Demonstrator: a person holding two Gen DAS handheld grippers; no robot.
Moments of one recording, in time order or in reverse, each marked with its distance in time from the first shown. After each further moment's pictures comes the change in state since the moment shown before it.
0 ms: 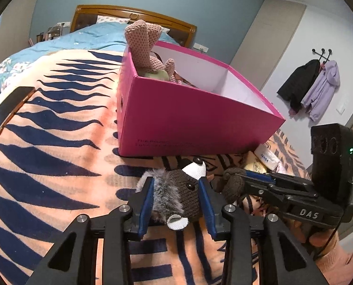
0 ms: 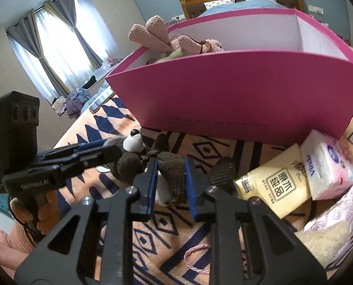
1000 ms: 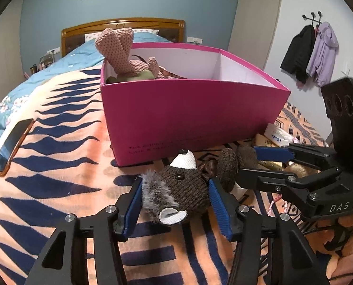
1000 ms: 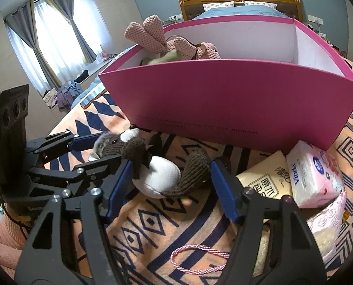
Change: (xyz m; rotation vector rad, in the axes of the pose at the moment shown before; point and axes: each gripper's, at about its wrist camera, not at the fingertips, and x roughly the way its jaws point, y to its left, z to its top) left arm 0.016 -0.025 -0.001 0.194 0.013 0.117; right arm -0.004 0.000 0.001 -0.056 0.012 -0.076
